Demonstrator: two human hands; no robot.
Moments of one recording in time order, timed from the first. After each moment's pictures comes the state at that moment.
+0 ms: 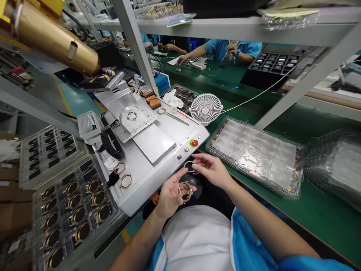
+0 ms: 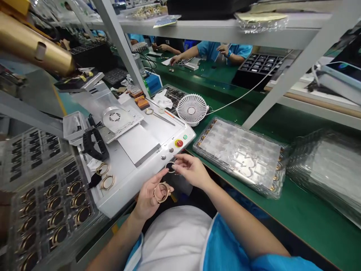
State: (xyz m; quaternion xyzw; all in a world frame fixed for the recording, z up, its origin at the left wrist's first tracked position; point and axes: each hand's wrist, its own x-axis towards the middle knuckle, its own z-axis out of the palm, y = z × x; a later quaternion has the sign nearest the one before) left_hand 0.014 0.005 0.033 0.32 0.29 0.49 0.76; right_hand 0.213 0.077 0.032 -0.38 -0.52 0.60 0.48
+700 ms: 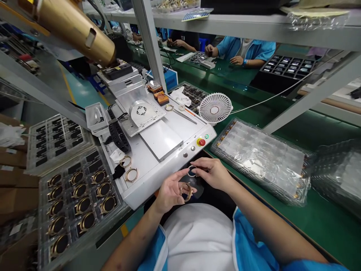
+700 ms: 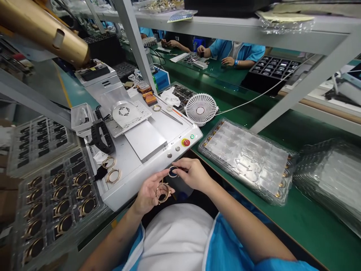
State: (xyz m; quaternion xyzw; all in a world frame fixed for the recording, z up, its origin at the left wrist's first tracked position) left_hand -0.009 0.003 0.026 0.37 0.30 0.47 0.74; right_hand 0.202 0.075 0.044 -0.36 -0.74 0.39 0.40
